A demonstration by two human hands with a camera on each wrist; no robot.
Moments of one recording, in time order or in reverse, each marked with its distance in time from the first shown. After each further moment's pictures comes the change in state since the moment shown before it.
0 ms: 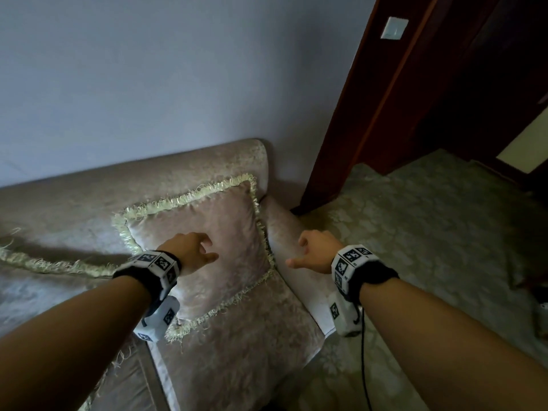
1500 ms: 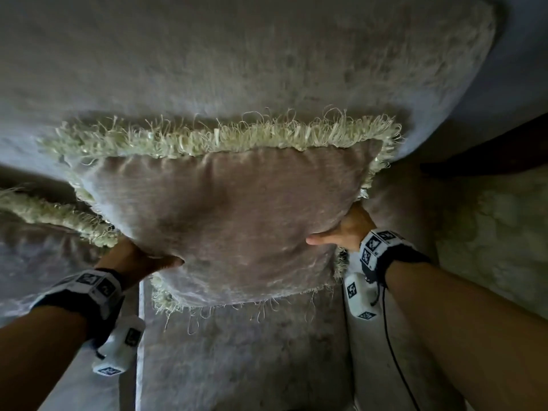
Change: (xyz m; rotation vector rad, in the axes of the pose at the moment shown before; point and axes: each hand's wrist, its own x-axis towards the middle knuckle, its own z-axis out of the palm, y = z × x) left_hand 0.219 -0.185 0.161 -0.602 -0.024 -0.920; right_hand 0.535 0.004 0.145 0.283 -0.338 -0.320
